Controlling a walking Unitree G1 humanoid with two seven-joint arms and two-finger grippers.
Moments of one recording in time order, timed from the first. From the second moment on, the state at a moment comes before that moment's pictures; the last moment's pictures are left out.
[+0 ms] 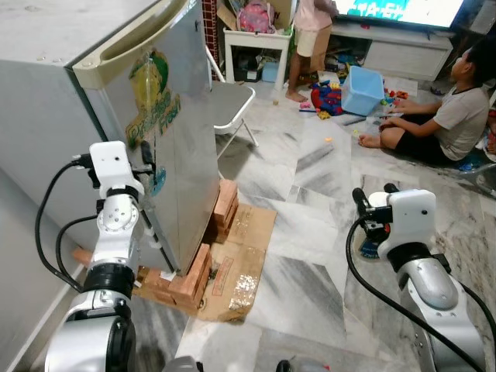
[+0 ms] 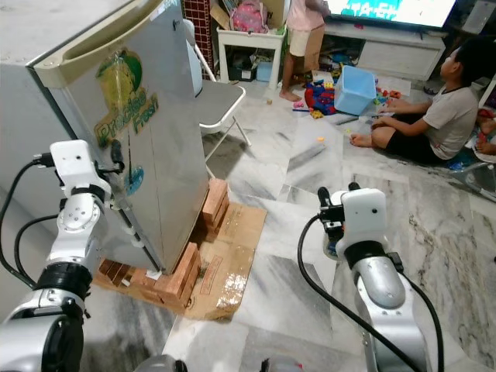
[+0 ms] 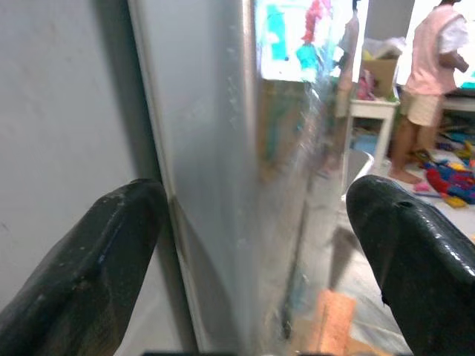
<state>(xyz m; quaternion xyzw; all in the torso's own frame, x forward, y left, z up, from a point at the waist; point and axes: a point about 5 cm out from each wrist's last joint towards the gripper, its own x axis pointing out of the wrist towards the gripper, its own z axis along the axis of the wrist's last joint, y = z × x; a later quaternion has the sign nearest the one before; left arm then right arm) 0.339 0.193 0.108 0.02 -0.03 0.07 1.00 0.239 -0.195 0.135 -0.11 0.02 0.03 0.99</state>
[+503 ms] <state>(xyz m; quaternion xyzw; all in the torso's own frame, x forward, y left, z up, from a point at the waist) 0.272 0.214 0.099 0.07 -0.01 0.03 1.00 0.251 -0.182 0.127 -0.09 0.03 0.05 0.99</state>
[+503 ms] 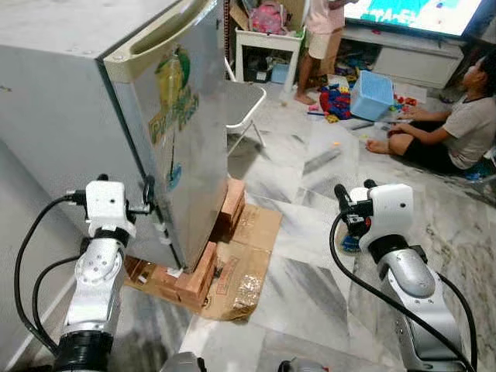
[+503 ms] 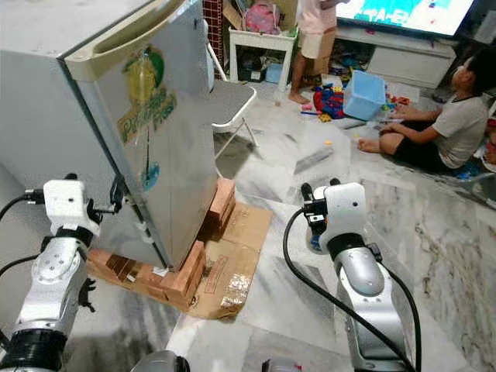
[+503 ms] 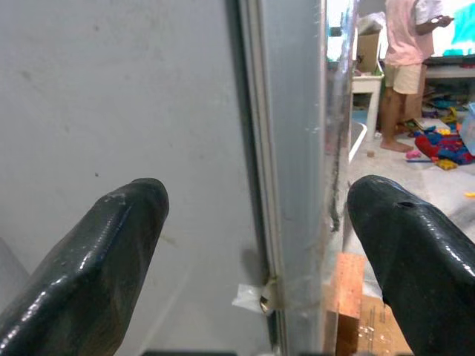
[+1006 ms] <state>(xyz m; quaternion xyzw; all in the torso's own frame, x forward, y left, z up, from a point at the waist) 0.253 0.177 0.105 0.05 0.00 -0.03 1.00 0.262 -0.183 0.123 -0.09 0.03 0.04 0.99</state>
